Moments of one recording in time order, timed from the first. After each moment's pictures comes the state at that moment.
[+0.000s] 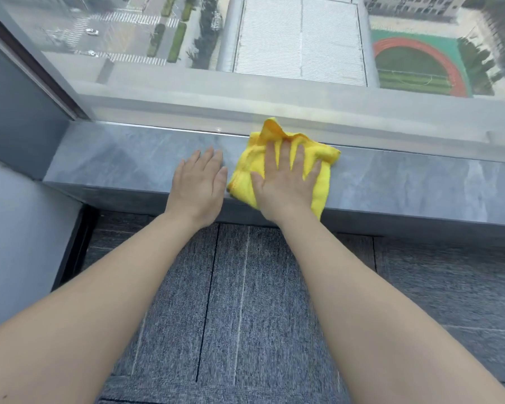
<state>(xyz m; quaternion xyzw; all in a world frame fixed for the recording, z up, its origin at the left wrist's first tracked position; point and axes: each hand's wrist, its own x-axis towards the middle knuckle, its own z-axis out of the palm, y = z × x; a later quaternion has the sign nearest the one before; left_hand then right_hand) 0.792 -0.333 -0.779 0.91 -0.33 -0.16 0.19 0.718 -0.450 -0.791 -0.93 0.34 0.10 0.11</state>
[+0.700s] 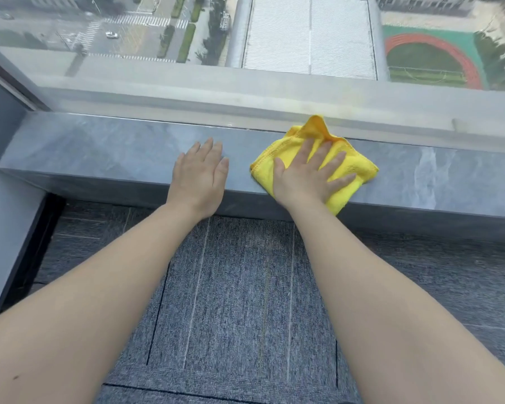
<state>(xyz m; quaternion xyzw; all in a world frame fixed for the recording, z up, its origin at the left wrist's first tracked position) 0.727 -0.397 -0.772 0.92 -0.31 -0.16 0.18 0.651 -0.526 -0.785 -0.85 0.48 0.13 0.17</state>
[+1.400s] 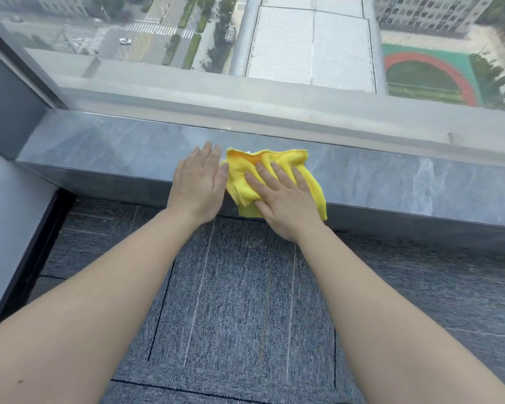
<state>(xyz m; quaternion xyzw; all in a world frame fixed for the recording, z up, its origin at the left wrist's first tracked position) 0.723 -0.380 -0.765 0.92 -0.30 -0.15 0.20 0.621 -0.506 -0.784 -0.98 0.12 0.13 0.10</state>
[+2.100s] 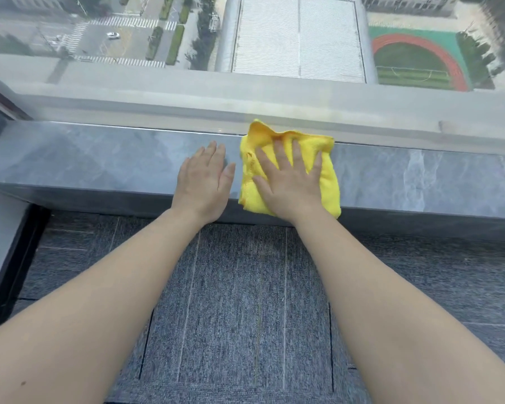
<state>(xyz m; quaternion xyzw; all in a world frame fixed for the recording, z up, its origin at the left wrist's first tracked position) 0.725 -0.418 -0.778 0.91 -0.34 -0.17 0.18 0.639 -0.538 -0.789 -0.95 0.26 0.11 0.10</state>
